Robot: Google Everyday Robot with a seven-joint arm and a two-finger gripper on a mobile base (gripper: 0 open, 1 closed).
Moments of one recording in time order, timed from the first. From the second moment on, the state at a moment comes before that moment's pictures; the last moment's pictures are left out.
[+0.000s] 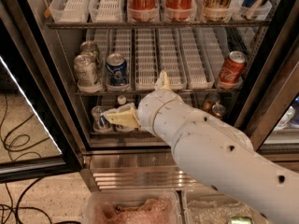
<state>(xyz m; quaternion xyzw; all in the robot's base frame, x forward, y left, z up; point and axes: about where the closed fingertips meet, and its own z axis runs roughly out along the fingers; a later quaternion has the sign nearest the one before) 0.516 0.030 0.888 -0.32 0.73 0.08 0.60</state>
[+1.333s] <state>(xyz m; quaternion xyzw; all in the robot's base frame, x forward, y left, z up) 0.600 0.096 0.871 -0.37 0.67 0.11 0.63</state>
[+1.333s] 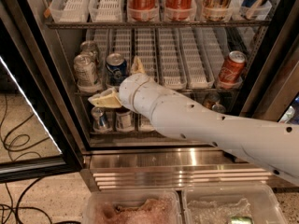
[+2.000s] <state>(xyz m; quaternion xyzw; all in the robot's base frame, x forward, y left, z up) 0.599 0.095 0.866 -0.36 0.67 0.11 0.64</state>
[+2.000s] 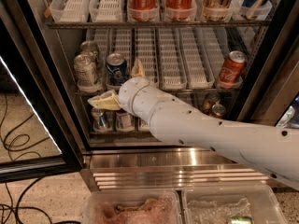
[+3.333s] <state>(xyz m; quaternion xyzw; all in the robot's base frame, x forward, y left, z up) 0.674 0.084 0.857 -0.36 0.65 0.10 0.66</state>
